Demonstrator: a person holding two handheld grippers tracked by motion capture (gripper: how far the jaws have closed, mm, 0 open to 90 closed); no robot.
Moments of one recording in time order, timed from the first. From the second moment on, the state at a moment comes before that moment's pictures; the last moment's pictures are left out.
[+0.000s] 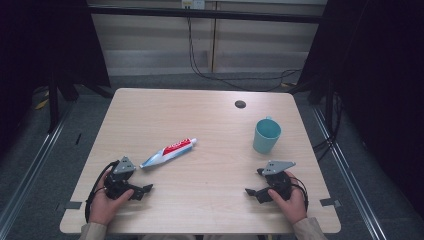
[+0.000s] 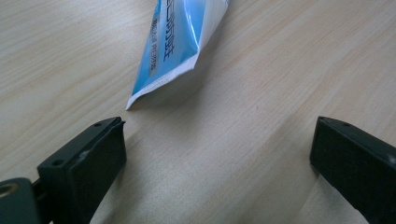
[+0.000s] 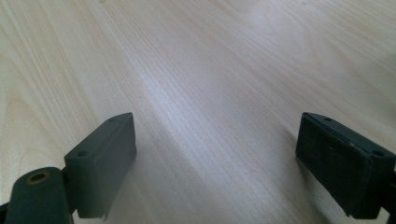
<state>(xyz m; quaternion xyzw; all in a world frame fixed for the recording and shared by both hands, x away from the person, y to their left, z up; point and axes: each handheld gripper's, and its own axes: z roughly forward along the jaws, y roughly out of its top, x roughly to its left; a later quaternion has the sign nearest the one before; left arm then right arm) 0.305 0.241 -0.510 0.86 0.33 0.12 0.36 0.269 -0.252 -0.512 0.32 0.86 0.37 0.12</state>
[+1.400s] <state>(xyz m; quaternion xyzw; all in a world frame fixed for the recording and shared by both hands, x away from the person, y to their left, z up) 0.385 0.189 -0.459 0.93 0.31 0.06 0.21 0.269 -0.252 -0.511 0.32 0.86 0.37 0.12</state>
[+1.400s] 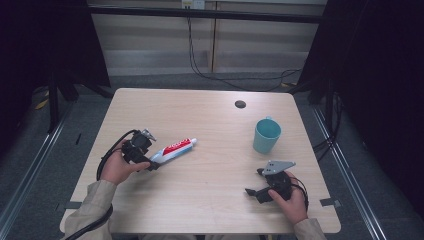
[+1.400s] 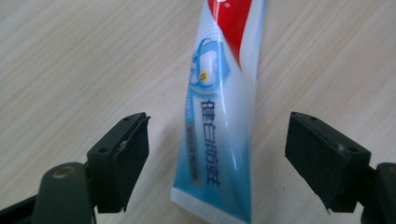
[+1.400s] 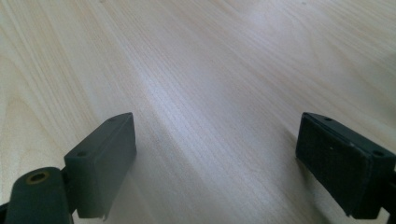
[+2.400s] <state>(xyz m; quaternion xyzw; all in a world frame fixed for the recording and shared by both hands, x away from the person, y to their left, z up) 0.405 0.161 -0.475 0.94 0.28 0.03 0.18 0.269 -0.252 -0.512 0.32 0.86 0.37 0.12</state>
